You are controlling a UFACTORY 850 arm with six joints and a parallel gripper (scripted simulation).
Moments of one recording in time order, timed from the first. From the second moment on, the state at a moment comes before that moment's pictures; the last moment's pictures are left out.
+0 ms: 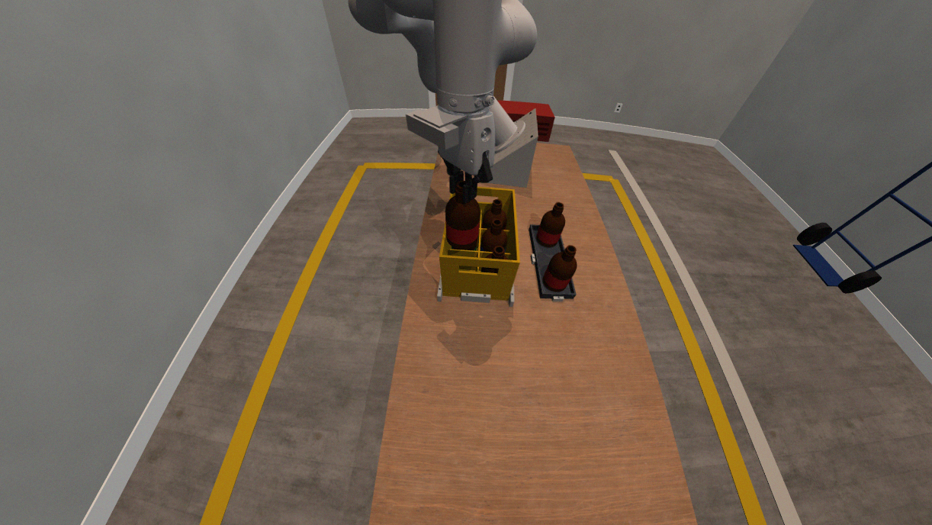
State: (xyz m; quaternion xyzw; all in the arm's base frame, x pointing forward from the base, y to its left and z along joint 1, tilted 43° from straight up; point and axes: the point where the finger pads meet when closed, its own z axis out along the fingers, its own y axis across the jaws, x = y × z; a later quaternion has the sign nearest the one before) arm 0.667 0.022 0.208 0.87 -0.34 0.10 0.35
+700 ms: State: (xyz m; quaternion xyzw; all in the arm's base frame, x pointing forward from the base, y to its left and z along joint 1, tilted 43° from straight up) arm 0.667 0.021 0.207 0.87 -0.34 0.10 0.35
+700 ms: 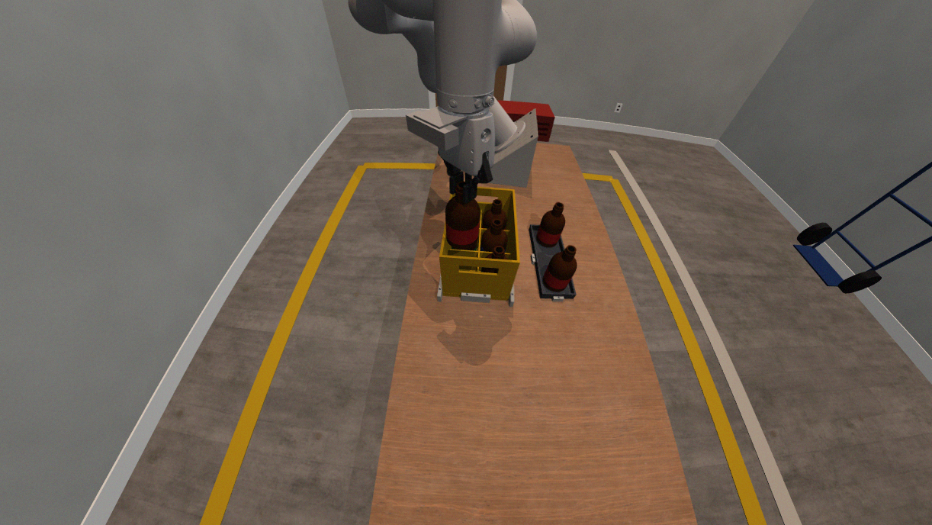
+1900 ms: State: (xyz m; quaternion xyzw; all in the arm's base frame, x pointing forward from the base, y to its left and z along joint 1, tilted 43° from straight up) arm 0.665 -0.001 0.184 0.87 -0.34 0.10 0.35
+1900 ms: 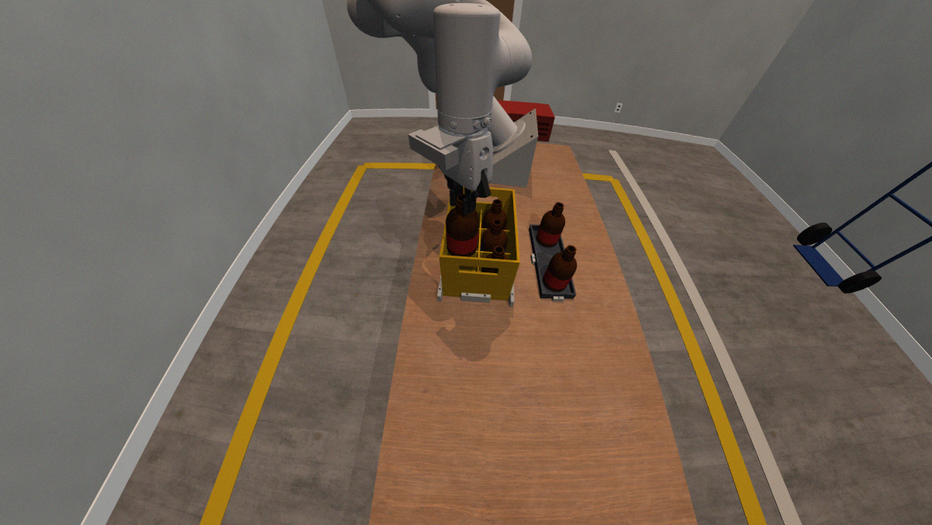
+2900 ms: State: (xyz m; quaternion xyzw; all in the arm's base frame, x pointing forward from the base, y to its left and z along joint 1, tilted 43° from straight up) arm 0.664 -0.005 0.180 0.87 -0.34 0.10 0.35
